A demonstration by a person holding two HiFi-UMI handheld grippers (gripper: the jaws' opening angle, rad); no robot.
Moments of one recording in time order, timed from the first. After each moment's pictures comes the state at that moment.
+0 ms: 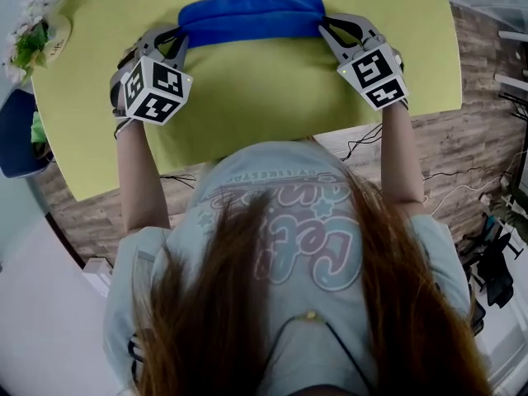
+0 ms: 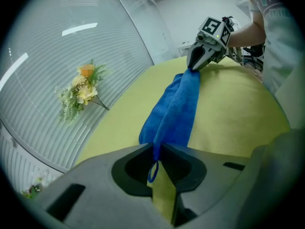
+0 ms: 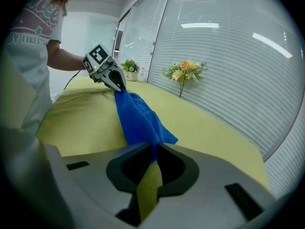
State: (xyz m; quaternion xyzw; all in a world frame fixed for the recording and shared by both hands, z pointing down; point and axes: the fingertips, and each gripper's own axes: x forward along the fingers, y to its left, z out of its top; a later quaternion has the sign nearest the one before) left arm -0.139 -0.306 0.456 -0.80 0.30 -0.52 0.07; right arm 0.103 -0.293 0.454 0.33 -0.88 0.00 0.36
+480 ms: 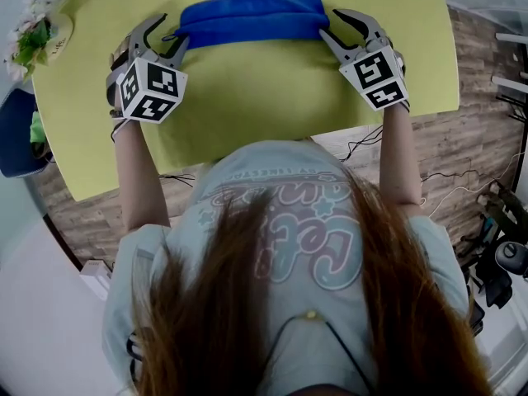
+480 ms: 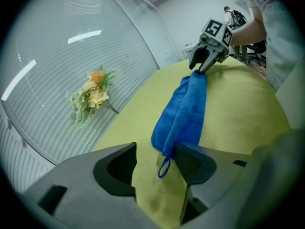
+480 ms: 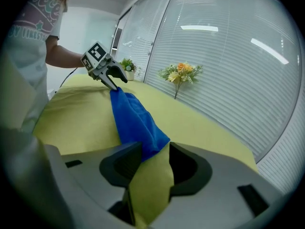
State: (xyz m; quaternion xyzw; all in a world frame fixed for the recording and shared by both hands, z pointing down) left arm -0.152 -0.319 0.442 -0.80 0.33 -0.49 0.11; right arm 0.111 -0.299 0.448 0.35 -0.87 -0.01 0.36
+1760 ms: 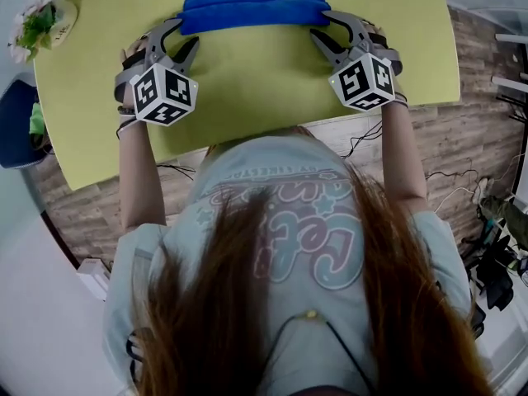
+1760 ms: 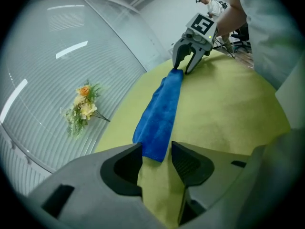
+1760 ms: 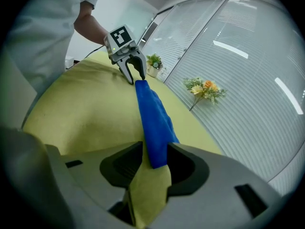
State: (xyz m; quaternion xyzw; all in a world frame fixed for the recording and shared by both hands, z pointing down) left arm -0.143 -0.277 0.456 -0.79 0.28 -0.51 0.17; right arm 0.079 -0.267 0.456 0.28 -0.85 -0.18 0.42
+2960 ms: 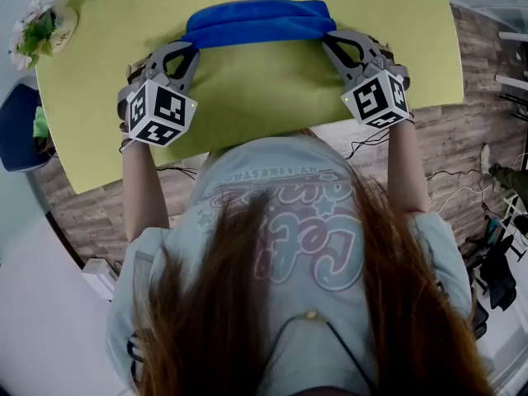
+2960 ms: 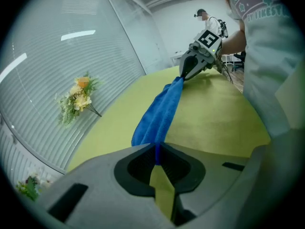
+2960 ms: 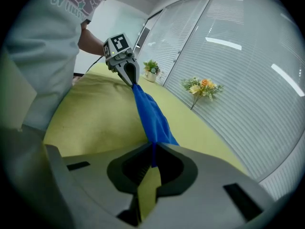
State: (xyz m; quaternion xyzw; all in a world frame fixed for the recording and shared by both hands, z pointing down) left arm -0.130 -0.243 0.446 -0.83 0.26 -0.48 0.08; right arm 0.092 -0.238 0.445 0.28 -0.87 -0.13 0.39
